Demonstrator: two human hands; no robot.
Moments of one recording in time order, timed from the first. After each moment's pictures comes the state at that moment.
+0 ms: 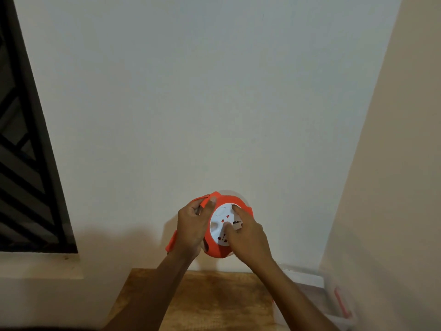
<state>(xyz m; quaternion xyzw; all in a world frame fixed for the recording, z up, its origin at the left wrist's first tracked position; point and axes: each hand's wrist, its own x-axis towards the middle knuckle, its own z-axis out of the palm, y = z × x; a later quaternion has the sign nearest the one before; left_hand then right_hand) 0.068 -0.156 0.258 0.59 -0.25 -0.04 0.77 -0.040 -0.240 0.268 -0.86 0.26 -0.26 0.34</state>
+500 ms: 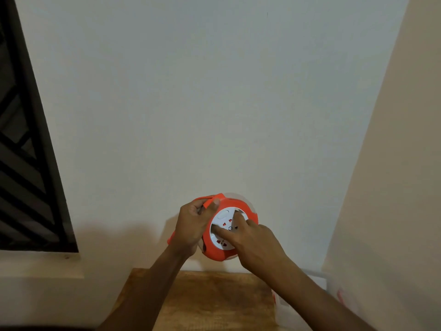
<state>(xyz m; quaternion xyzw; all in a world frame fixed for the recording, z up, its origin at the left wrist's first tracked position) 0.073 -0.146 0.266 0.60 -0.29 -0.10 0.74 -0.060 -0.254 0.276 -0.98 0.04 -0.14 -0.14</state>
